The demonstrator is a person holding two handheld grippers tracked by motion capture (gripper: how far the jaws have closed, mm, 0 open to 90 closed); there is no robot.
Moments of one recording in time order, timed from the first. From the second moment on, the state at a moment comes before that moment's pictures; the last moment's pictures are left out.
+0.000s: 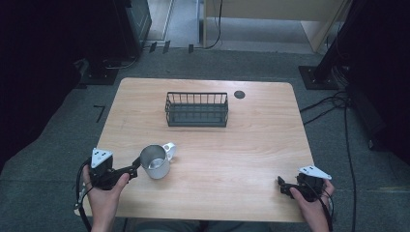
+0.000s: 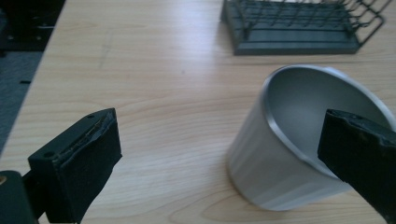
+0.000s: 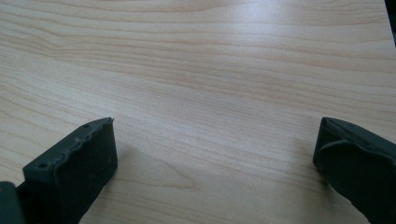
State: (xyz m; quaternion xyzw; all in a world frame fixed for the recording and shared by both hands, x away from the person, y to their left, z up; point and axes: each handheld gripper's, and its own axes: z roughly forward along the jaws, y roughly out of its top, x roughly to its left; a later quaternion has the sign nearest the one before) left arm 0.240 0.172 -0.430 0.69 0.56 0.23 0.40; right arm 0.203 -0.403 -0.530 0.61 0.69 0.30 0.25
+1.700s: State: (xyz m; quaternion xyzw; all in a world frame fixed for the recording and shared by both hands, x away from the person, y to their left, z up) left arm 0.254 0.132 -0.467 0.69 0.58 0.24 0.36; right arm 0.203 -0.403 -0.530 0.61 0.69 0.30 0.25
